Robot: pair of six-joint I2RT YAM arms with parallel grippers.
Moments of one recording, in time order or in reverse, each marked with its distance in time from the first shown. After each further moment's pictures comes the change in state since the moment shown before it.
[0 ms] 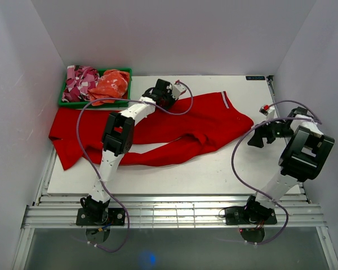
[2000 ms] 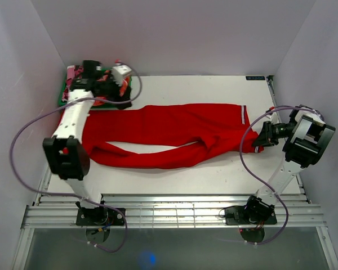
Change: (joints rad) left arm 0.312 -0.557 -0.227 -0.402 0.484 0.115; right arm -0.046 0.247 0.229 -0.383 0.019 0.296
